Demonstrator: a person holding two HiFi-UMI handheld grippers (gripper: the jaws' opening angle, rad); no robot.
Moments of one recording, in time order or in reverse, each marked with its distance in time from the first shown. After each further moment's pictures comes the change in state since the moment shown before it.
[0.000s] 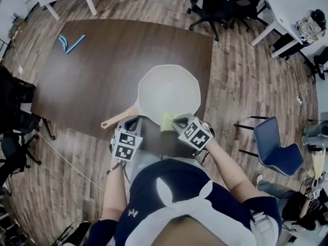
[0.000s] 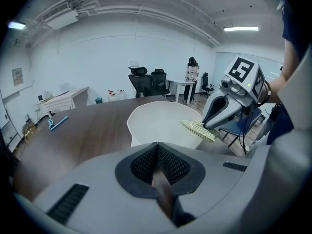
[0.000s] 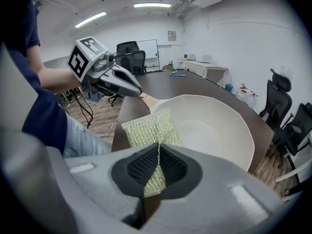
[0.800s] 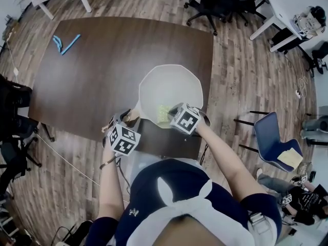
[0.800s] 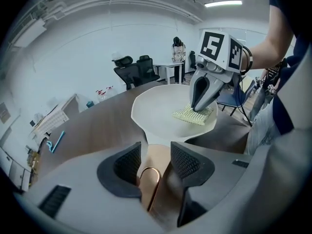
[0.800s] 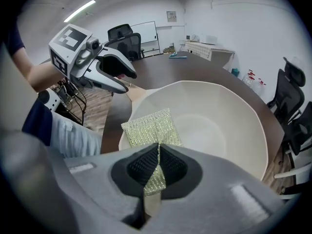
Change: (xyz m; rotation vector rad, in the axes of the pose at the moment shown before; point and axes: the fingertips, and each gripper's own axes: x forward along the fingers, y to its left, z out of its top) left arm 0.035 0.050 -0.019 0.221 0.170 -0.019; right arm 0.059 -0.047 0.026 0.000 0.174 0.056
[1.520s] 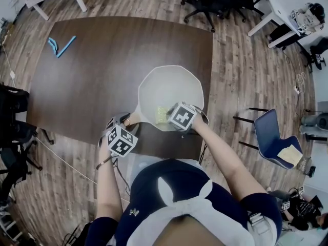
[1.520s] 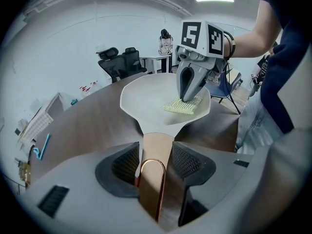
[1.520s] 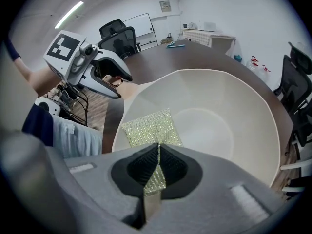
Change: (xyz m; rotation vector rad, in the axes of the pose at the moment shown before) left arm 0.021 0.001 -0.024 0.094 0.087 -0.151; right arm 0.024 -0.015 -0.004 0.076 0.110 0.057
